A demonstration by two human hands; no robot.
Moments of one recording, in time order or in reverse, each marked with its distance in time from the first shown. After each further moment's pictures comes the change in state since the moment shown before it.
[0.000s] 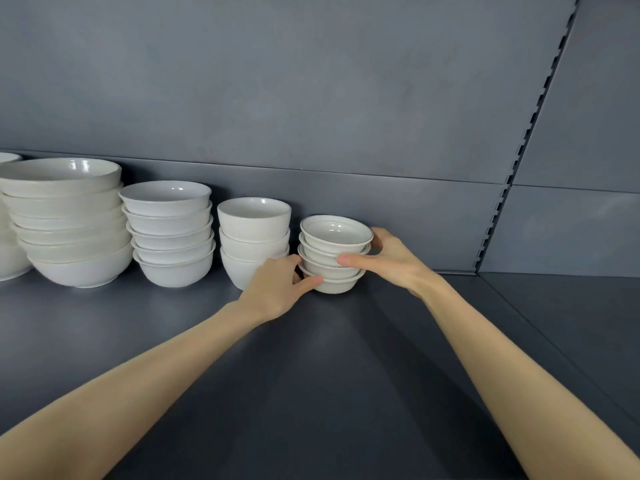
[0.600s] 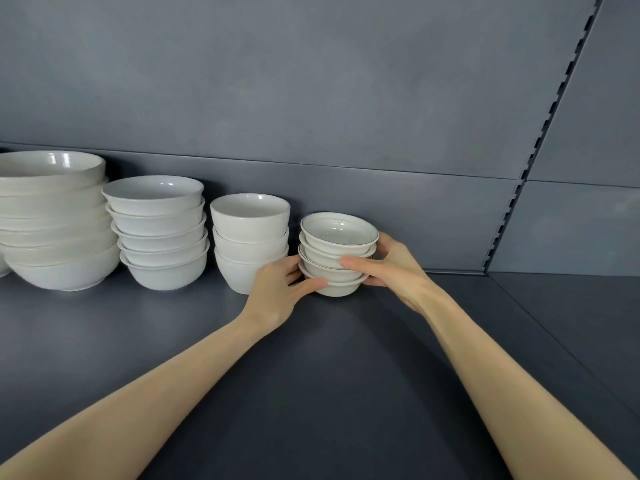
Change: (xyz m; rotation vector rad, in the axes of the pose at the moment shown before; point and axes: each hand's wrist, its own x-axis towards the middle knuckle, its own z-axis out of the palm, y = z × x) left_hand 0.004 -0.005 0.022 -0.647 0.075 0.021; right_hand 0.004 0.017 0.012 0.319 -0.018 0.004
